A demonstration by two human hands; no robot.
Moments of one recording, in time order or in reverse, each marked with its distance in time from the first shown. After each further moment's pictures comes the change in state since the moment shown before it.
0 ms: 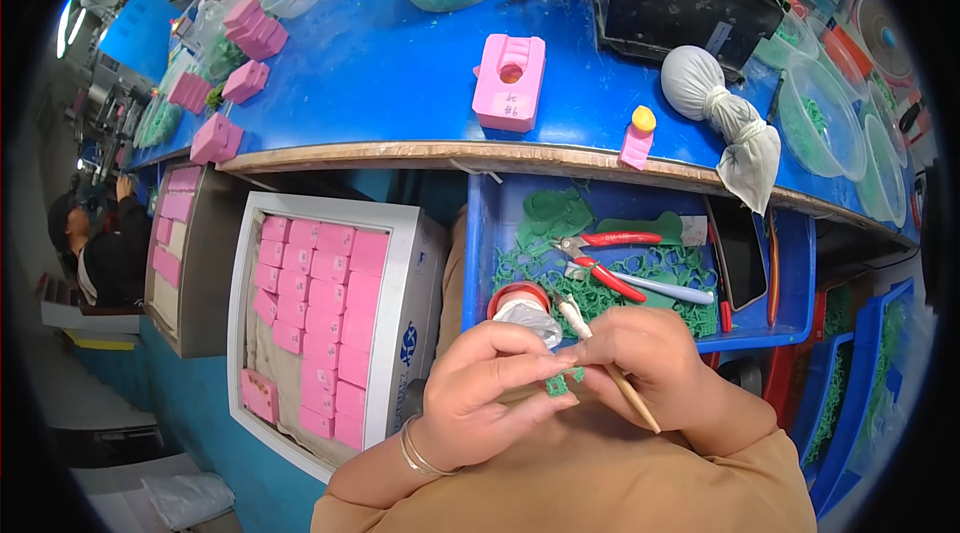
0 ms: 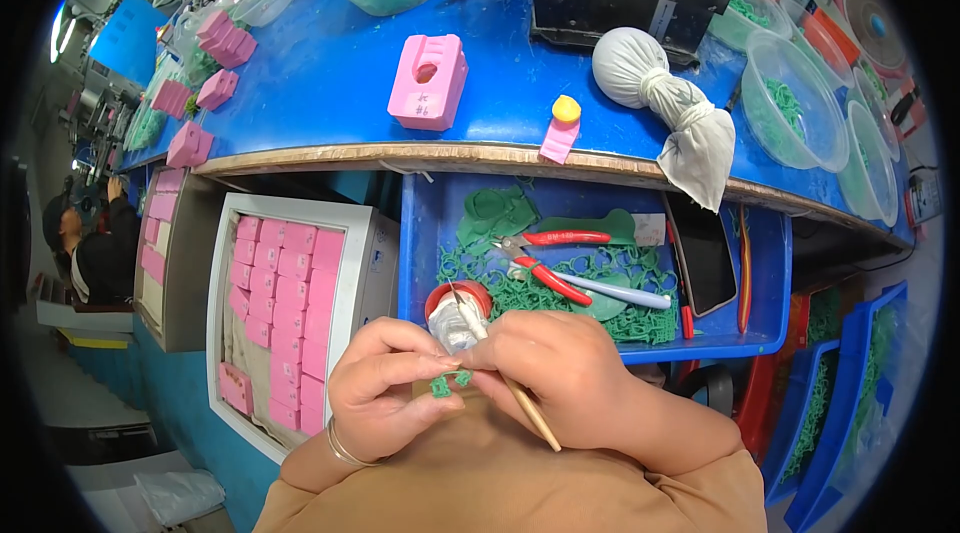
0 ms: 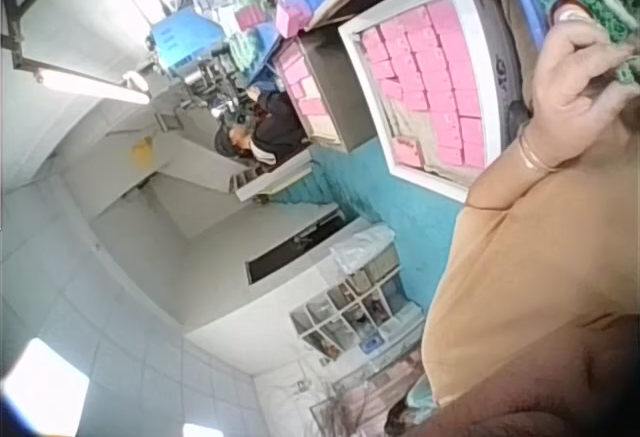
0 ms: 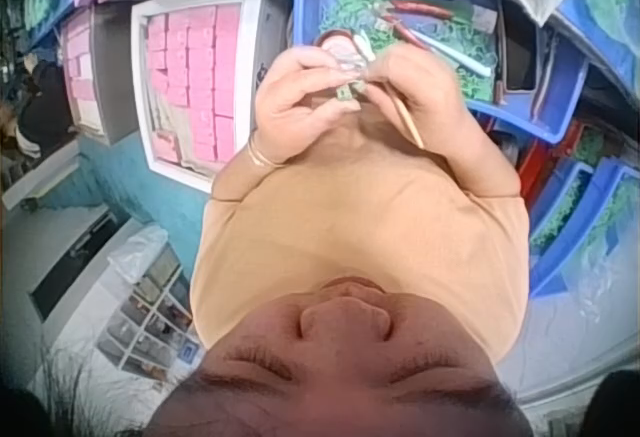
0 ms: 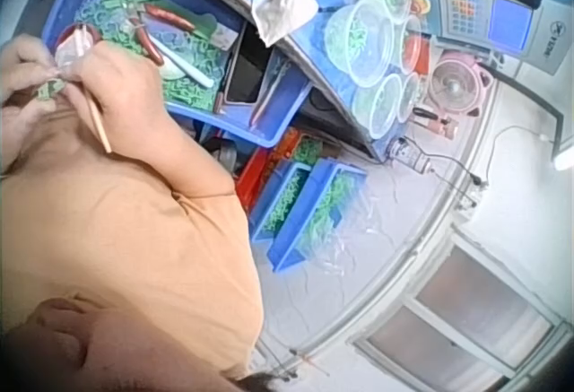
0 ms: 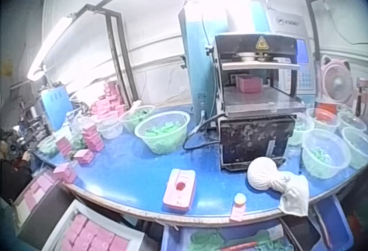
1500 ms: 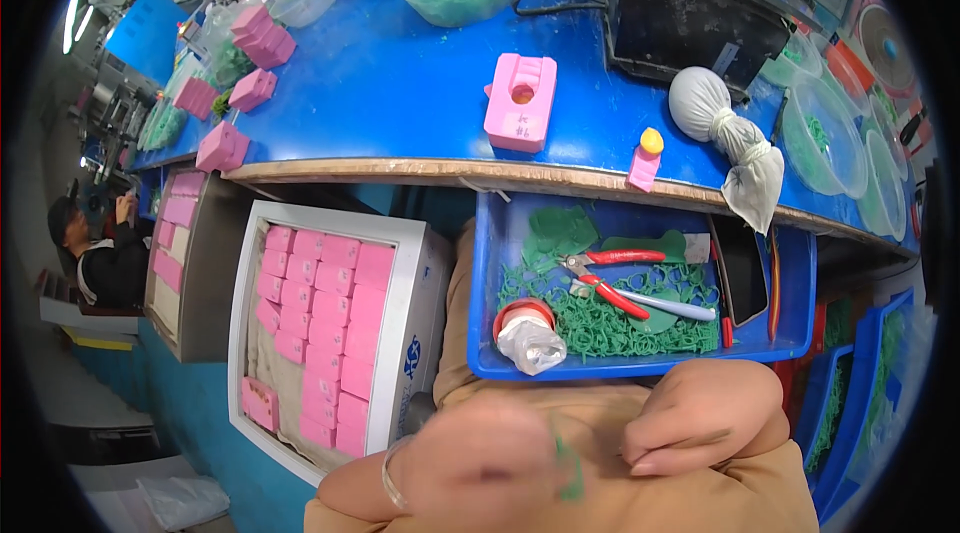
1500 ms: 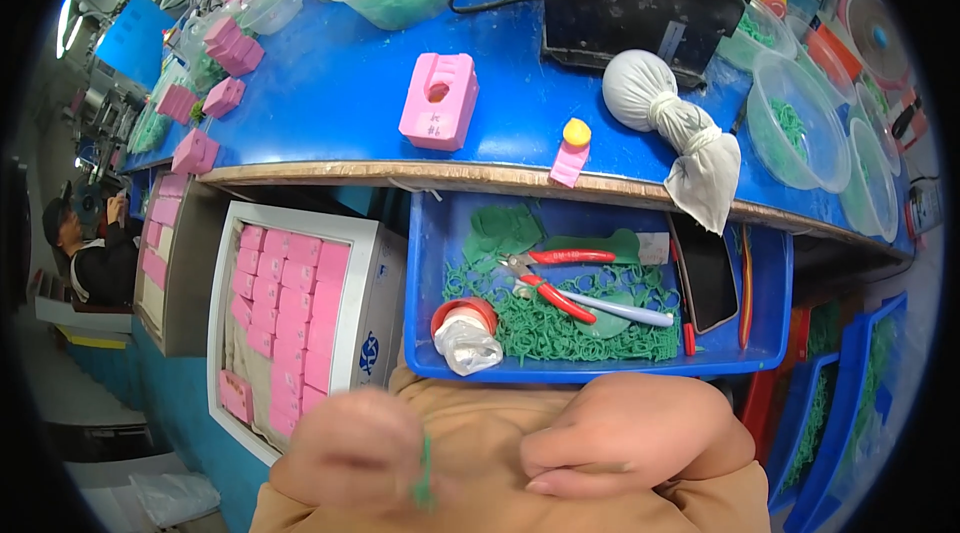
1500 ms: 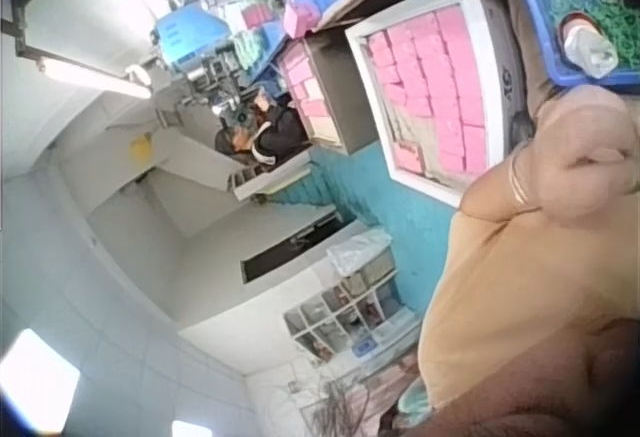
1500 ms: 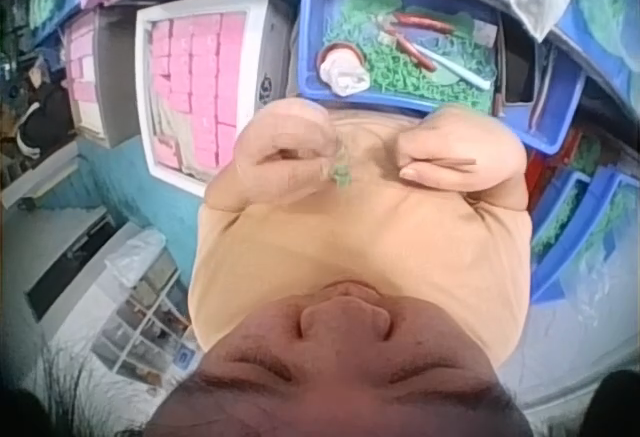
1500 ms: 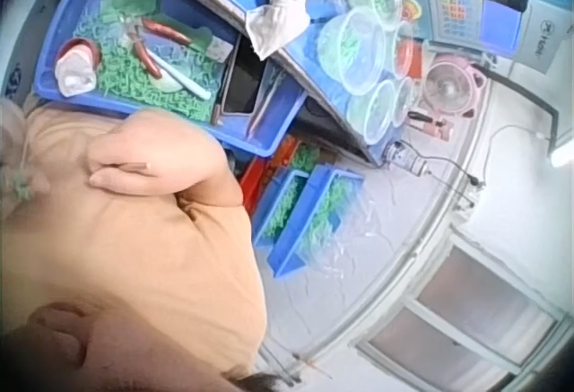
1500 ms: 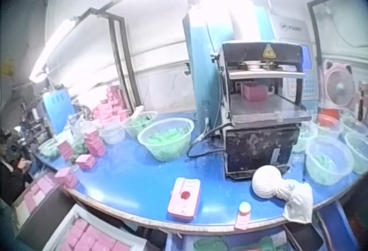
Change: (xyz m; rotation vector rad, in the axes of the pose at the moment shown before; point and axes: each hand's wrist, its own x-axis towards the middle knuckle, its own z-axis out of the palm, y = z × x) left_hand 0.018 0.032 -0.027 -0.123 -0.294 0.115; right_hand -0.001 -0.006 -0.054 0.302 -0.919 0.146
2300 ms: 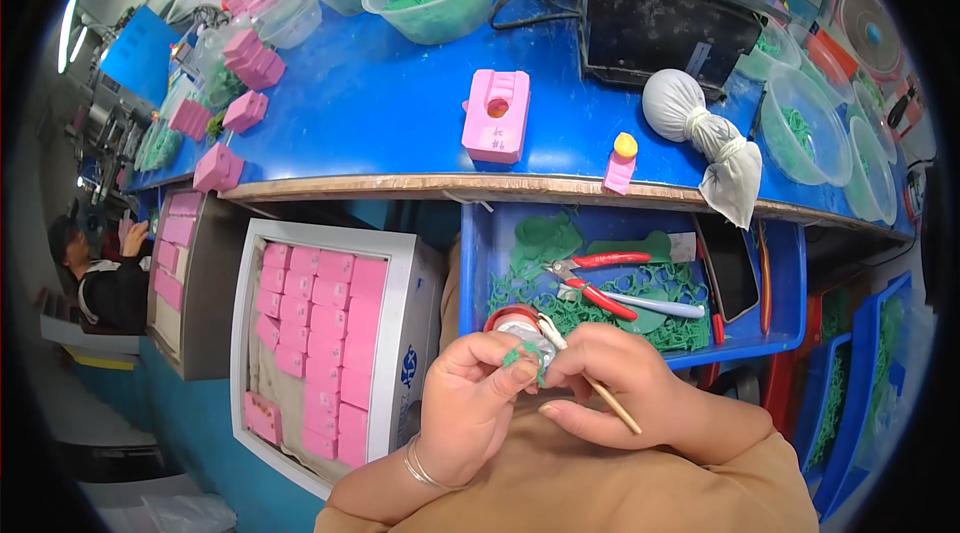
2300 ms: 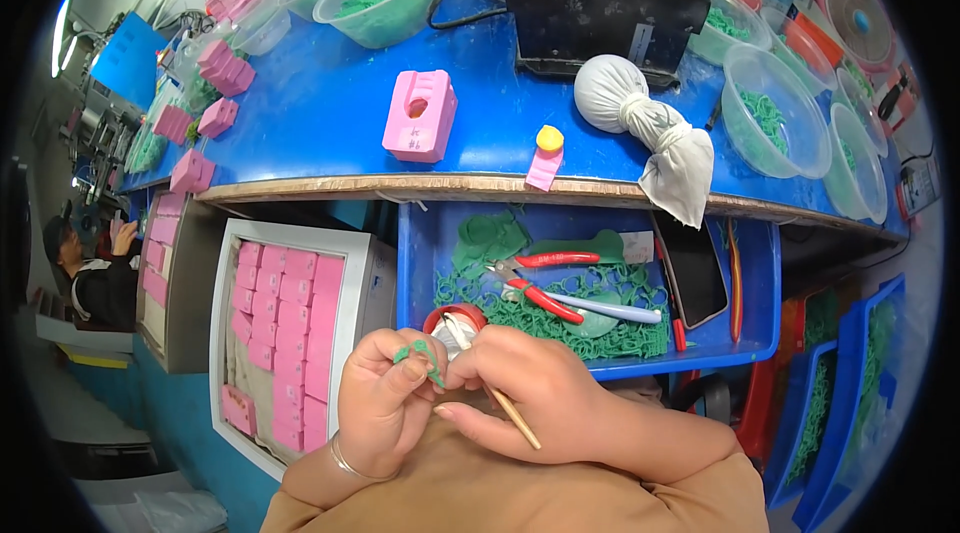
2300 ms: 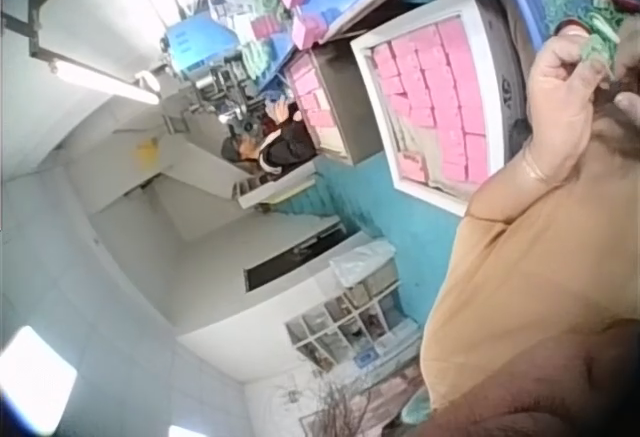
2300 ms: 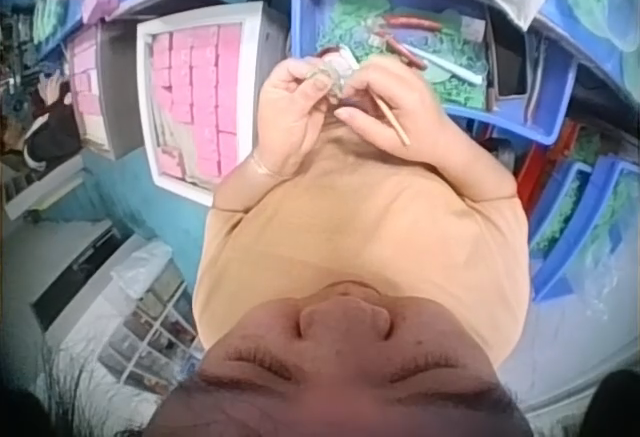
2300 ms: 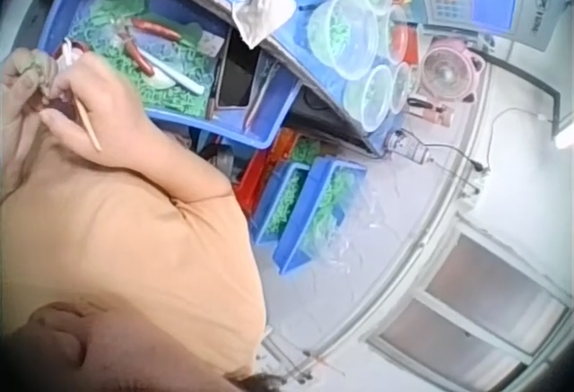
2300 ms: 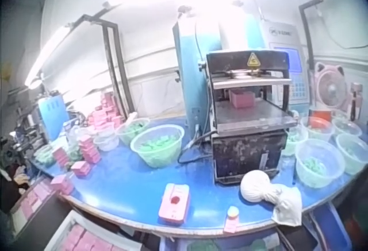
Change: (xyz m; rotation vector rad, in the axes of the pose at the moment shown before) left_hand -0.011 -0.039 0.046 -0.953 0.708 -0.438; right_hand 0.049 0.010 0.032 -0.061 0.874 -0.083
